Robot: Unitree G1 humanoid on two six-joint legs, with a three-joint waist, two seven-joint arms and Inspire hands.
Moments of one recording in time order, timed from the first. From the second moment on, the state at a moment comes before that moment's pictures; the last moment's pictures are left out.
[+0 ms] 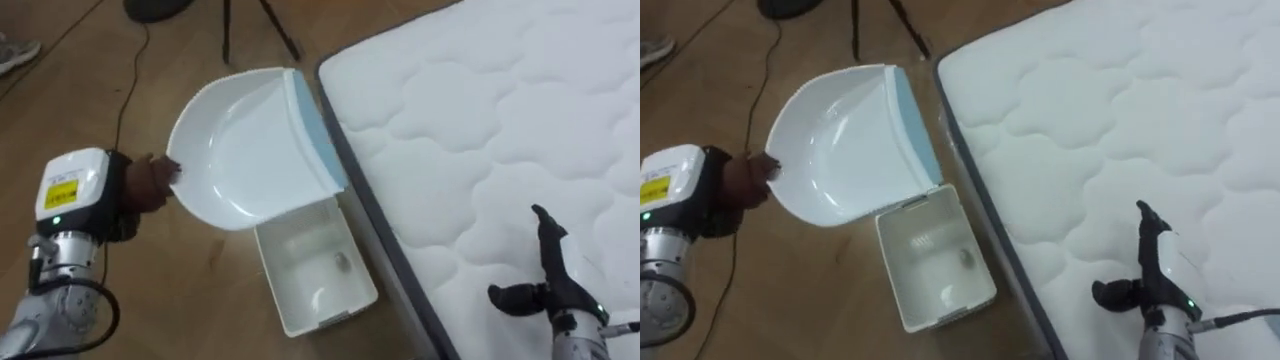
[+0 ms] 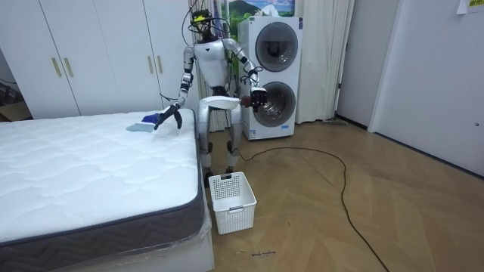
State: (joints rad) left arm -0.08 0.58 -0.20 0.53 0.63 -0.05 0.50; right arm 0.10 -0.44 0.17 0.58 -0.32 -0.11 -0.50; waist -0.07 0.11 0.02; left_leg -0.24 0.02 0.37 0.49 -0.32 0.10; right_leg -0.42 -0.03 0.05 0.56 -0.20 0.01
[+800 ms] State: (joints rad) left arm 0.02 0.42 -0.16 0.41 0.48 -0.09 0.56; right arm 0.16 -0.35 0.24 0.55 -0.22 -0.15 -0.47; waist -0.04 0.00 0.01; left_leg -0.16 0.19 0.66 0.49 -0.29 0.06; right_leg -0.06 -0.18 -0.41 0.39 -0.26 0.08
